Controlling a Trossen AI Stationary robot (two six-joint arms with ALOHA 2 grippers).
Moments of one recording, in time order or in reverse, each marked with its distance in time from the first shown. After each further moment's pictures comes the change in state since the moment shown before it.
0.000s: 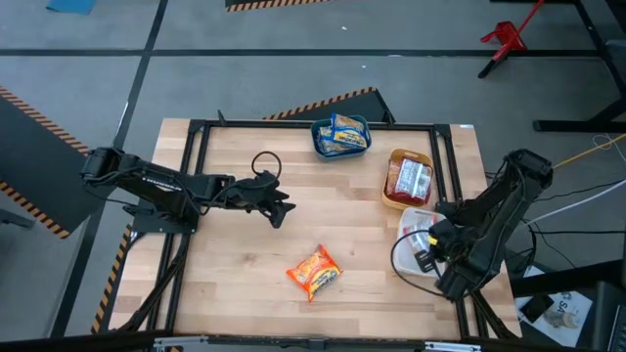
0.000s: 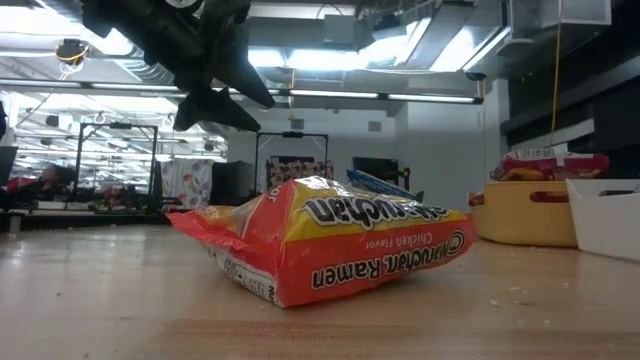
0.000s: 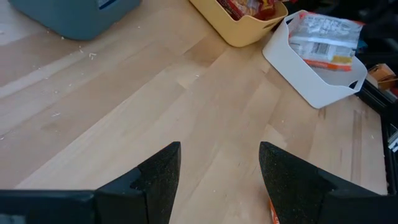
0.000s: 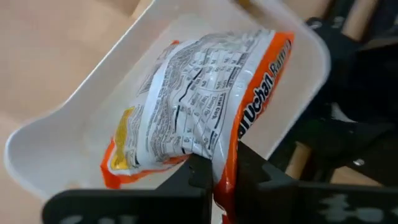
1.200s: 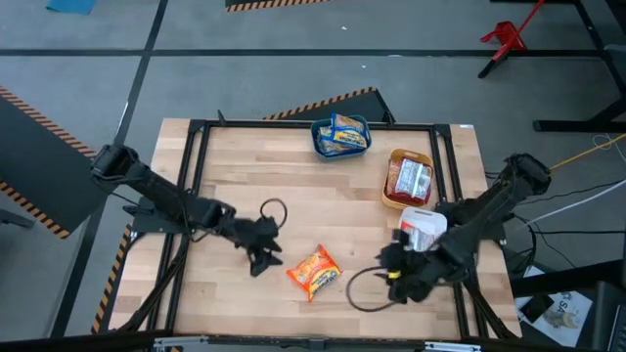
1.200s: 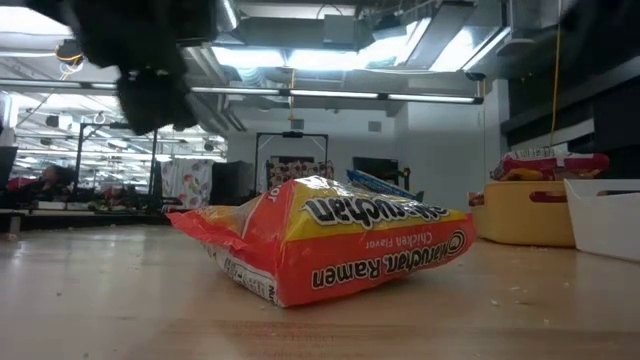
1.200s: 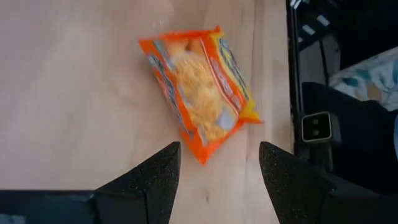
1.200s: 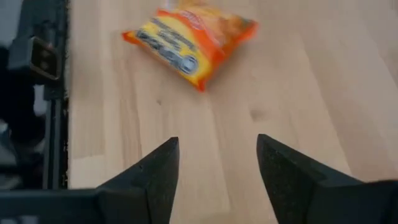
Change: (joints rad) left arm -0.290 0.088 0.001 0.008 0.264 -0.033; right arm -0.224 0.053 0.069 0.739 0.235 -1.262
